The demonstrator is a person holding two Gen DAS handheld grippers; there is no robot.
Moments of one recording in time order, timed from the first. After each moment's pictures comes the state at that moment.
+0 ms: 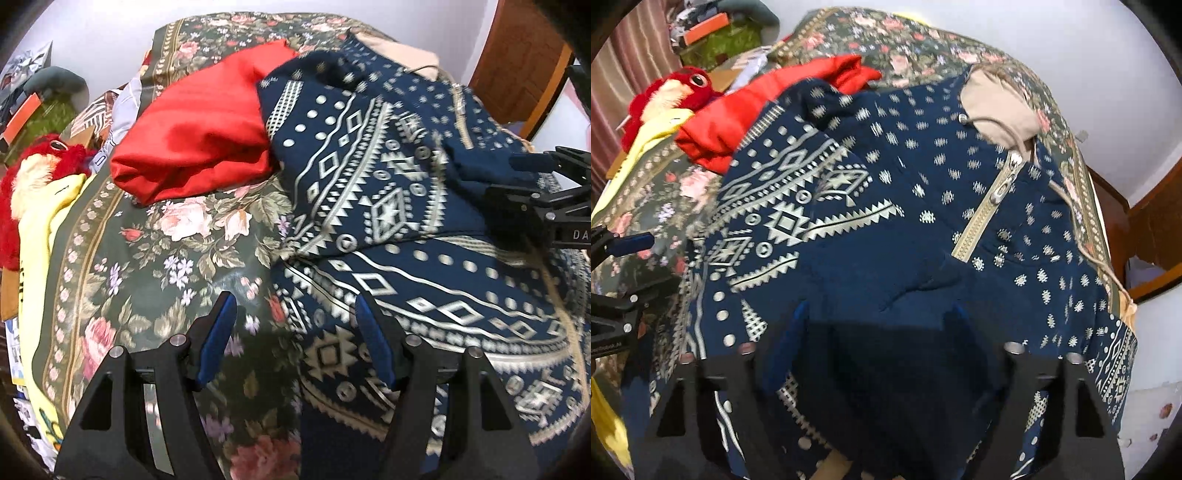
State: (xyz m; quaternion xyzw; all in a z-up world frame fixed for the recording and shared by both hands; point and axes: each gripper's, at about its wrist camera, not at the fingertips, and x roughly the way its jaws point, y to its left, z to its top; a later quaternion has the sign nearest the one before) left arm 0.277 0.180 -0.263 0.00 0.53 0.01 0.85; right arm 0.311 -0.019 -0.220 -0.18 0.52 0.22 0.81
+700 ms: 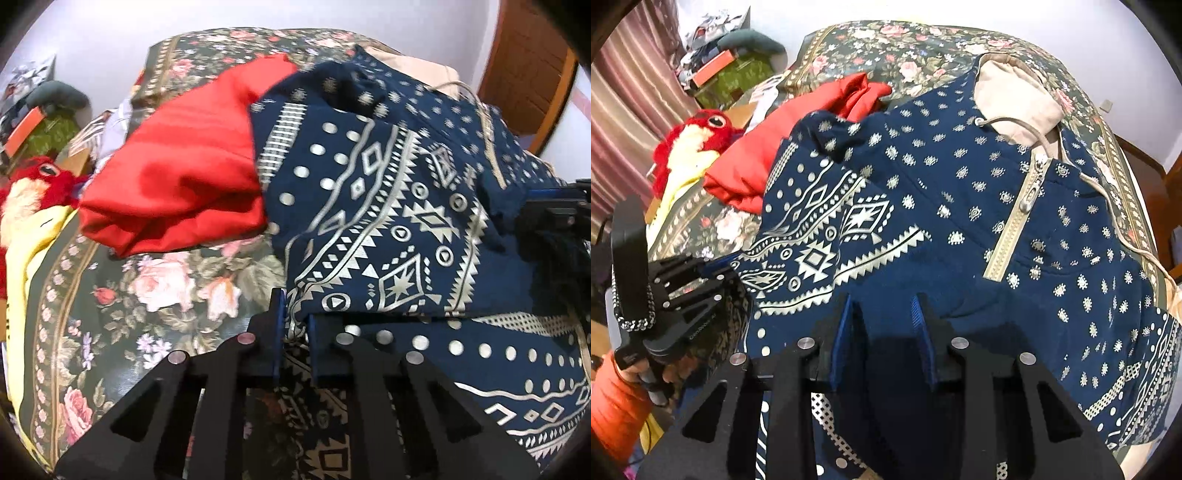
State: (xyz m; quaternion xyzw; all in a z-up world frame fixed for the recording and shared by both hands) left arm 0.327 0.181 -0.280 0.00 0.49 0.02 0.87; right arm 0.333 -0.027 -0.209 -0.07 0.53 0.28 0.80
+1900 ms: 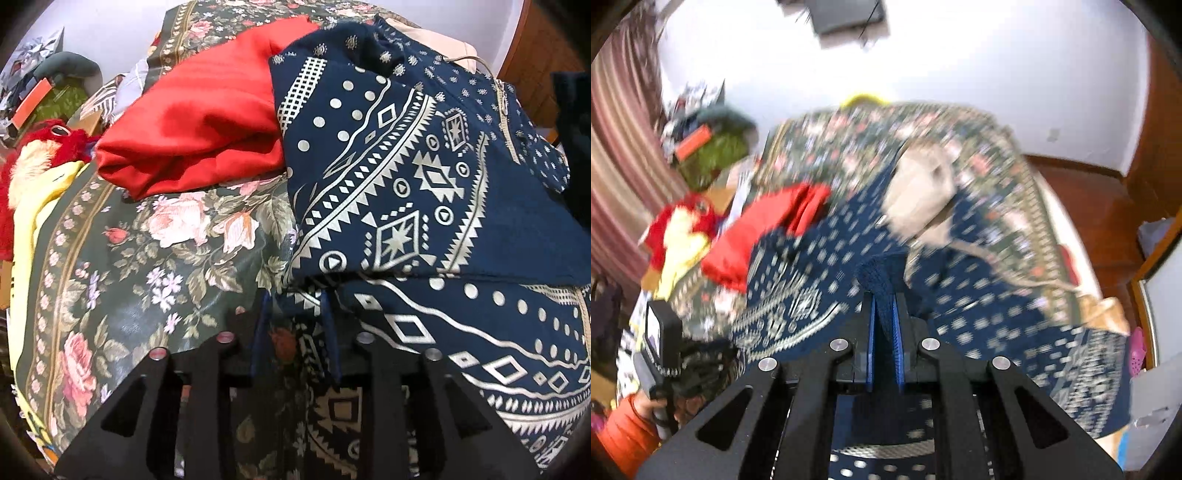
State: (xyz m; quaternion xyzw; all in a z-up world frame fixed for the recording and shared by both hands) left arm 0.304 0.184 -0.288 -0.01 0.54 0.05 0.84; right arm 0.334 -0.126 -0.104 -0.01 0.42 0.22 0.88
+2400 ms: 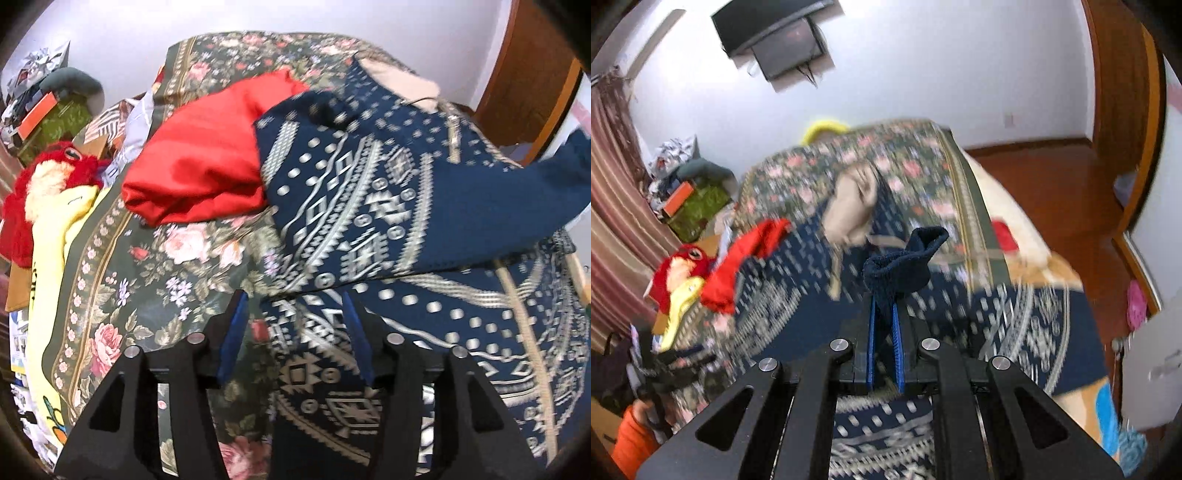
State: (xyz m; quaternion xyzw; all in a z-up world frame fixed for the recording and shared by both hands) left arm 0.272 0.155 -0.224 -0.02 0.50 0.03 0.87; right arm 0.308 -0.222 -0.112 0.08 0.43 0.17 0.88
